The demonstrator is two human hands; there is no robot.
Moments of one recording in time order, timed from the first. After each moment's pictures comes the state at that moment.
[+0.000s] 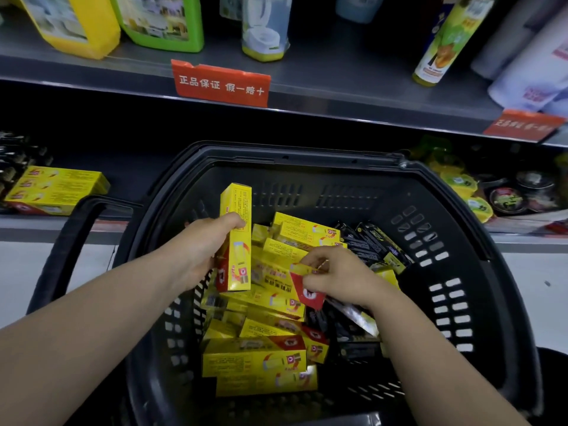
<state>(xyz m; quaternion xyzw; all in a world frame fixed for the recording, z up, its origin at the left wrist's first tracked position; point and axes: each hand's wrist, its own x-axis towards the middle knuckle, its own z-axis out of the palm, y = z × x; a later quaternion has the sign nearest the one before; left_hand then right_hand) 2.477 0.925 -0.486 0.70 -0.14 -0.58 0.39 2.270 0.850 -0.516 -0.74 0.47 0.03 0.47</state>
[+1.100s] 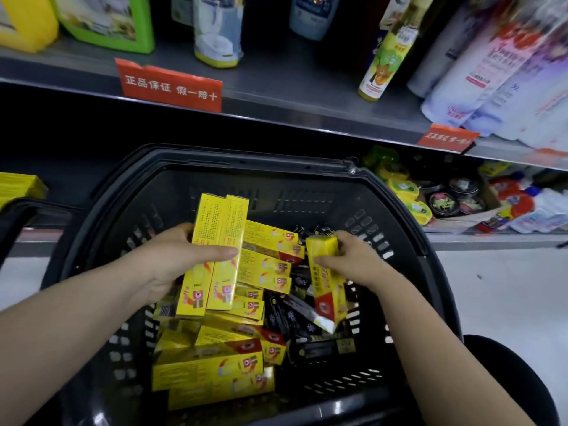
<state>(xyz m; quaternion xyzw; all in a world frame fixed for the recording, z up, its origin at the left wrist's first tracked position) 2.459 0.930 -0.481 0.68 -0.25 -0.59 0.34 2.196 0.807 -0.501 -0.72 0.60 0.02 0.35</state>
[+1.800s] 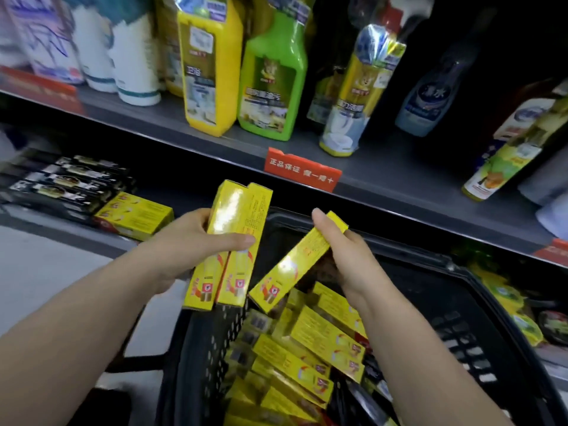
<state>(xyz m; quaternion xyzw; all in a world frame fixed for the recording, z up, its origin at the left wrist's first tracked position) 2.558 0.969 -0.420 0.71 -0.26 -0.46 0.47 2.387 0.824 -0.439 -0.59 0.47 -0.17 0.63</state>
